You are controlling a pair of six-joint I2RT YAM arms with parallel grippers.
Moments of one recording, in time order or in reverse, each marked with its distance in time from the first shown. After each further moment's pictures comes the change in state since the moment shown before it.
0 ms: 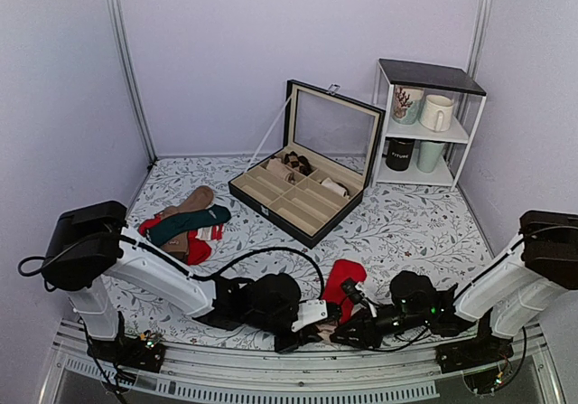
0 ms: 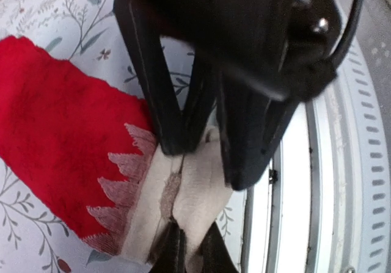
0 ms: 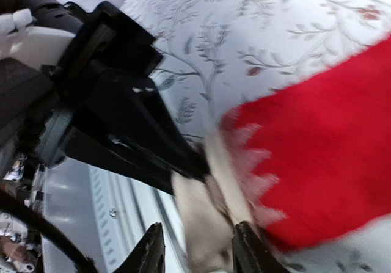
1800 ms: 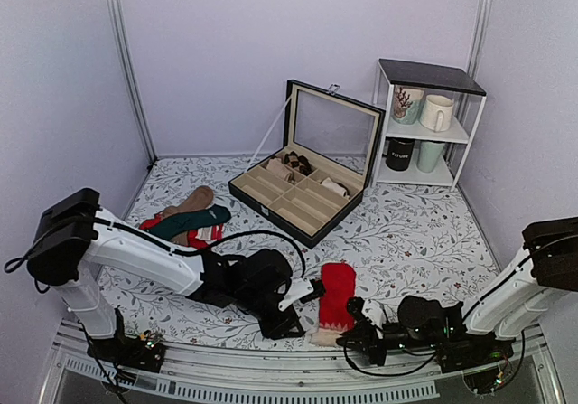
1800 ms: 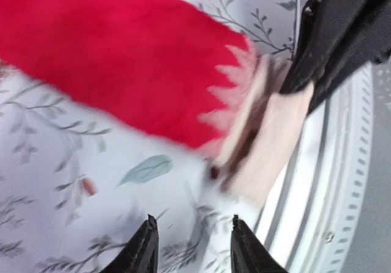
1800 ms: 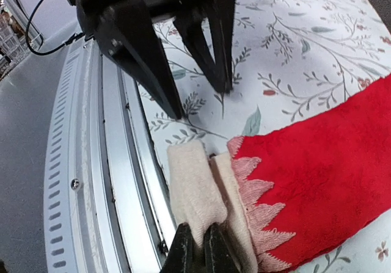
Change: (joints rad) left arm 0.110 -0.074 0.085 -0.357 0.125 -0.214; right arm 0.240 -0.027 -0.076 0.117 0.413 -0.346
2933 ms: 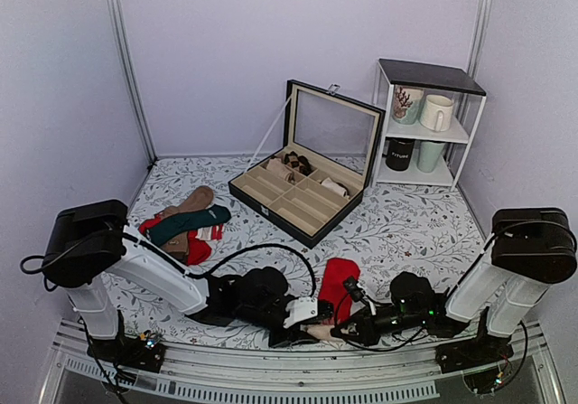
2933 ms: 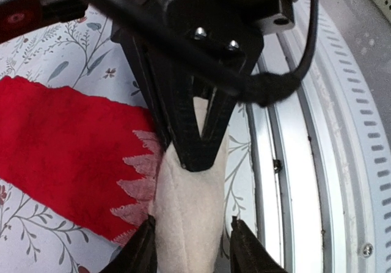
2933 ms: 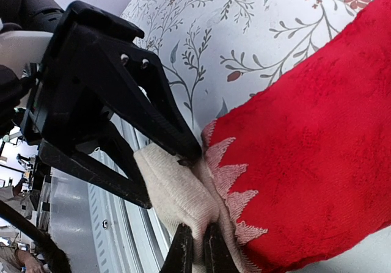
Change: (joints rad) left arm -0.056 0.064 -0.164 0.517 -0.031 0.329; right arm -0.277 0.176 0.046 0.071 -0.429 0.378
